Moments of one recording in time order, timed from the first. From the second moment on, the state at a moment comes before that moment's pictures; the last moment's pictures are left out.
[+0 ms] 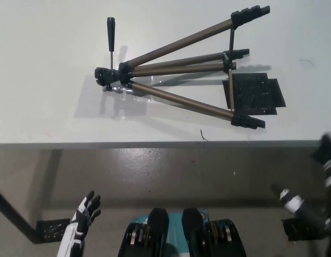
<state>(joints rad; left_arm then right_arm) 0.15 0.08 -0.02 0.04 0.02 -0.36 -0.04 0.01 -0.08 -0.07 -0.22 -0.14 -0.39 -0.11</state>
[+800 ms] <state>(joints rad) 0.12 0.09 -0.02 0.06 0.02 -0.35 -0.06 -0.88 -0.40 0.17 -0.08 -0.46 0.06 0.21</state>
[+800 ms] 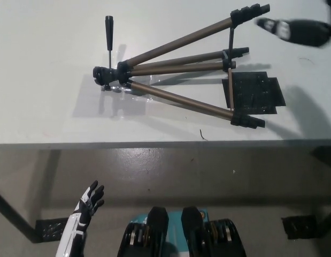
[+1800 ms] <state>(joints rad) 0.16 0.10 -0.02 0.09 0.08 -0.35 -0.06 -1.43 -0.09 0.81 1.23 -0.73 0.21 0.39</state>
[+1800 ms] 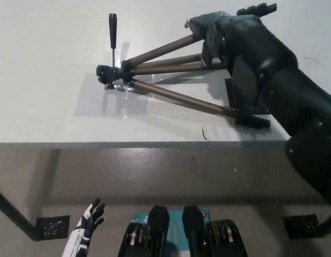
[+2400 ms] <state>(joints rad) 0.16 0.10 -0.02 0.11 0.08 -0.35 -0.06 -1.34 -0.09 0.94 1.28 -0.82 0.16 0.00</state>
